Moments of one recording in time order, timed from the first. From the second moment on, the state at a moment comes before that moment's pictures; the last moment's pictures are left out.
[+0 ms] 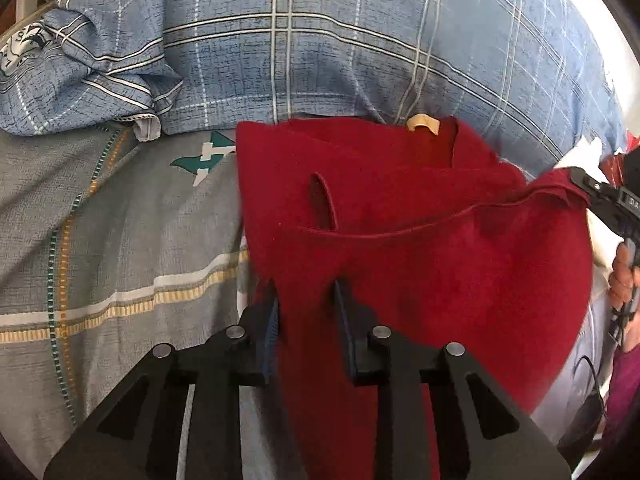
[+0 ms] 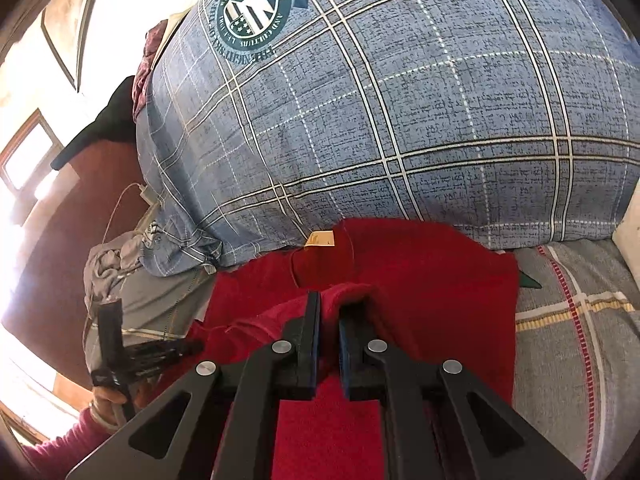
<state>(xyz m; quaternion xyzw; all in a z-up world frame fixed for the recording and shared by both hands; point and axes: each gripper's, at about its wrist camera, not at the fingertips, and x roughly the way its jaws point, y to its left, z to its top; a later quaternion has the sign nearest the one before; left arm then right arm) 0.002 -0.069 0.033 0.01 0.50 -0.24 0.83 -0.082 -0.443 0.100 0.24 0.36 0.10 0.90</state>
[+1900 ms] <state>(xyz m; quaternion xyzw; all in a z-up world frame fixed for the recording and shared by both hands) 0.045 -0.085 0.047 0.04 0.44 -0.12 0.89 -0.042 -0.393 0.089 0.12 0.41 -0.02 0.90</state>
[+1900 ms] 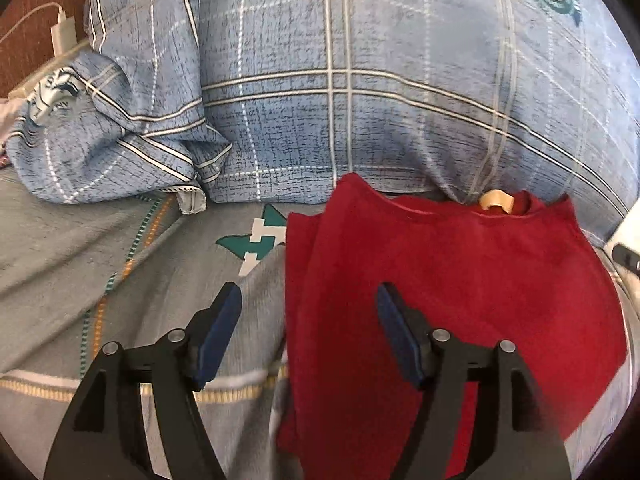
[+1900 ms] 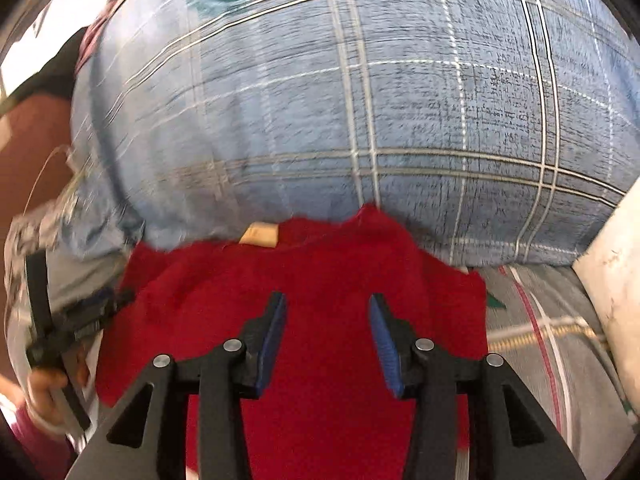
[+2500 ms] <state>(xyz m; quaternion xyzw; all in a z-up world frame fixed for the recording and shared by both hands) -0.018 -0.066 0.064 0.03 0.43 -0.12 0.89 -0.055 -0.355 0.082 0.08 0.45 0.00 0.89</state>
